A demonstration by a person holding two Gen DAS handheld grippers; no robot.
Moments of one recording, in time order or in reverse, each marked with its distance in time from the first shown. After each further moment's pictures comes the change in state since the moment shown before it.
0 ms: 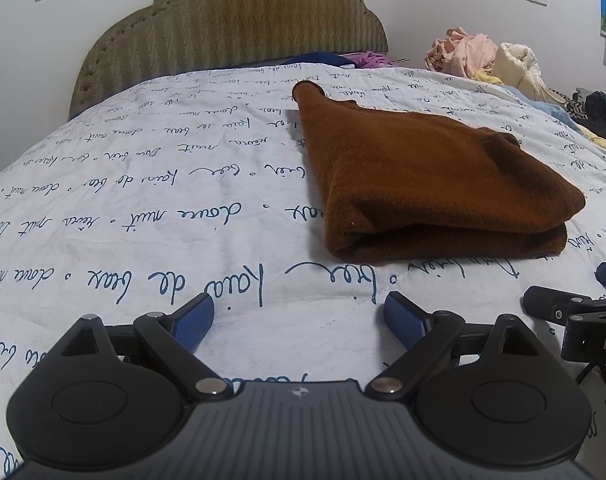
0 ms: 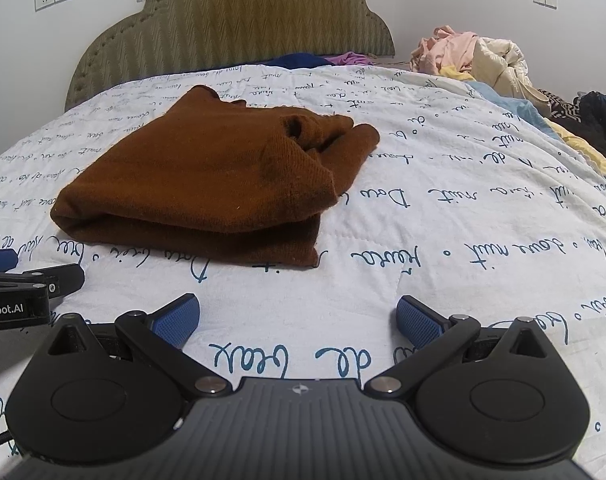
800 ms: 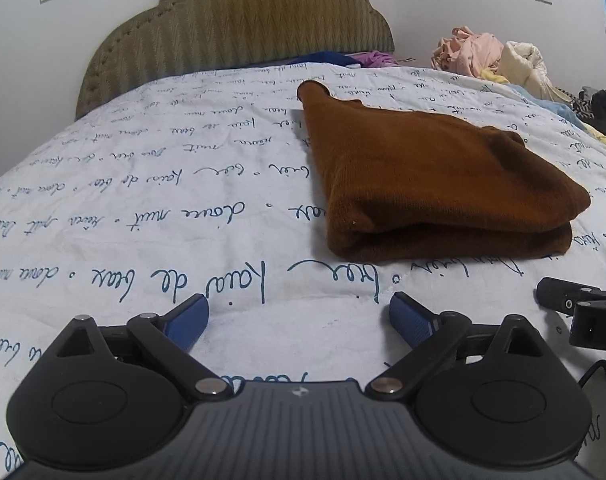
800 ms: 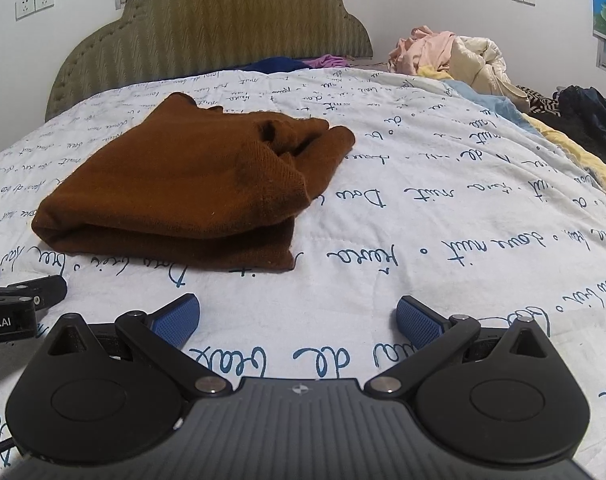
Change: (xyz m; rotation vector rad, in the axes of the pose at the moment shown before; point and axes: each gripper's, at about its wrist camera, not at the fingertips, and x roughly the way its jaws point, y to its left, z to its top) left arm 0.002 -0.002 0.000 -0.003 0.005 0.020; right arm -0.001 -0.004 0.000 0.038 -0.013 -0.055
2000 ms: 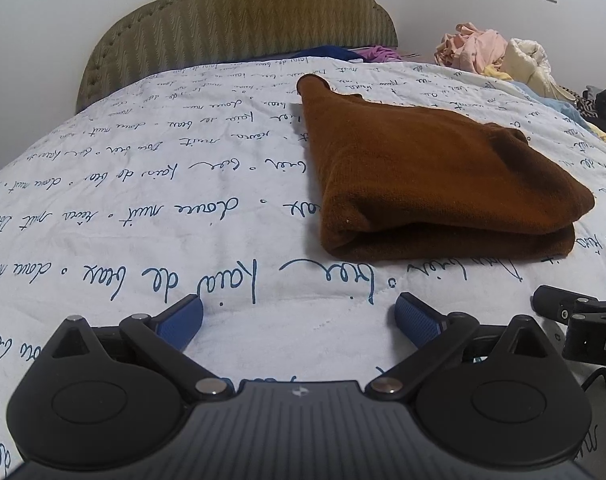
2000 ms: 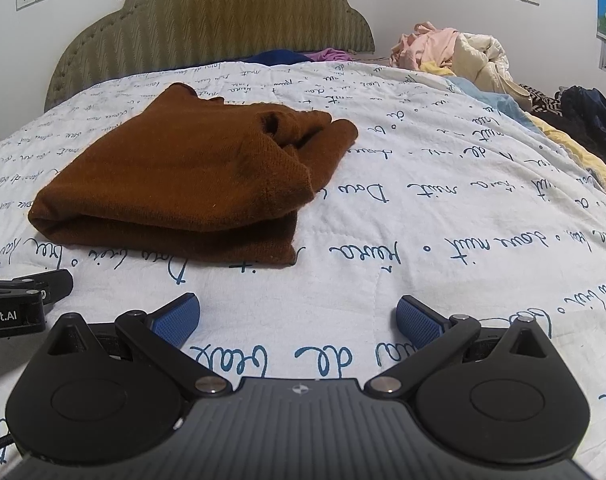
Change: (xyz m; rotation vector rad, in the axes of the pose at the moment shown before) left arm 0.005 -0.005 0.002 -0.008 0.015 0.010; right arm 0.004 0.003 0.000 -0.017 0.022 -0.007
